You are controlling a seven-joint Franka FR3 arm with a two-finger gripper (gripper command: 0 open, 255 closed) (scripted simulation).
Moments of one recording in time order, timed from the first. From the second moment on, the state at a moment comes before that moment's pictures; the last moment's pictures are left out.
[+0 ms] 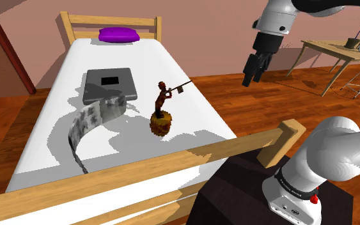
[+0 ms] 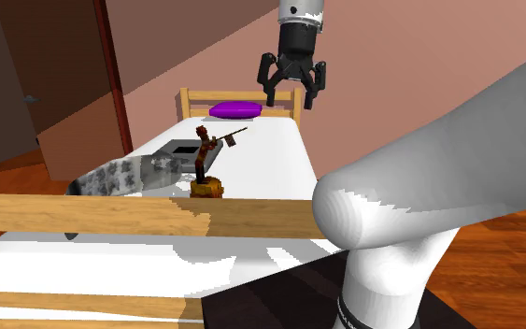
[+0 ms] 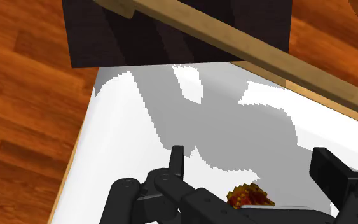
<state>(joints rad) -0.01 -0.79 -0.04 -2.41 0.10 1.56 -0.01</state>
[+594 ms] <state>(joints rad) 0.00 -0.65 0.07 -2.45 0.15 1.85 0.11</state>
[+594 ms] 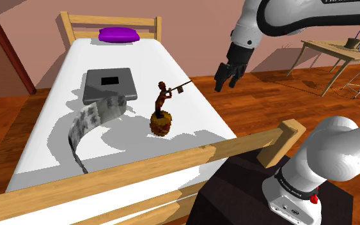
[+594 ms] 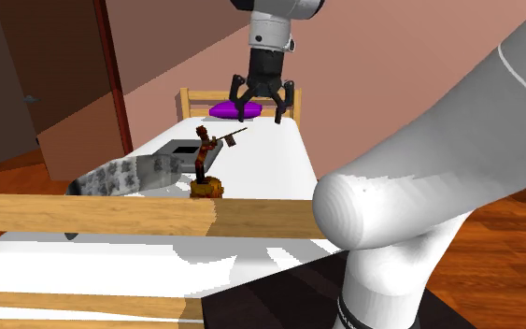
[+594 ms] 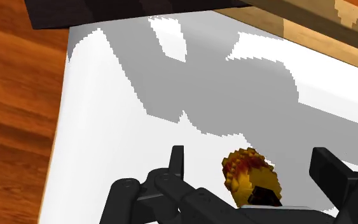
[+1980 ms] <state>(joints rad) -0.06 -0.05 0.31 -2.21 -0.06 2.48 0.59</state>
